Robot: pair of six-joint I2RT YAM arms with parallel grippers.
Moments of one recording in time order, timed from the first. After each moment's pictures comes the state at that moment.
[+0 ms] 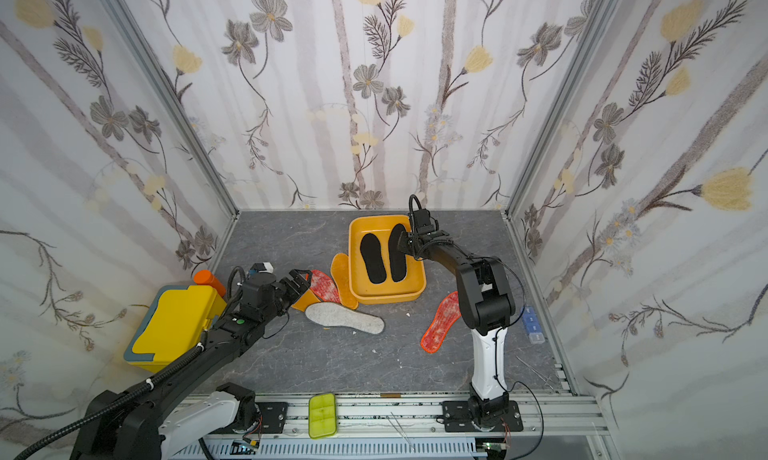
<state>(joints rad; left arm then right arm) -0.35 1.05 0.51 0.02 -0.01 -1.02 0.35 2.06 1.53 -0.33 -0.08 0.57</state>
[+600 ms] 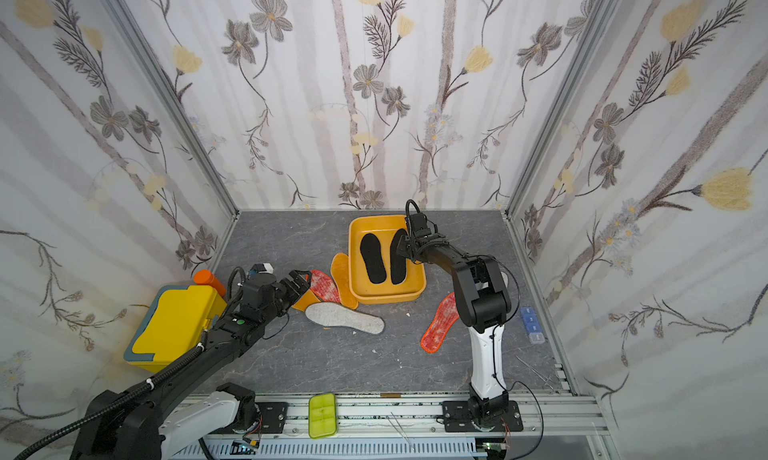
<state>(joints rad) -0.35 1.05 0.50 0.01 -0.01 -1.02 0.36 2.09 1.52 -0.33 -0.02 0.60</state>
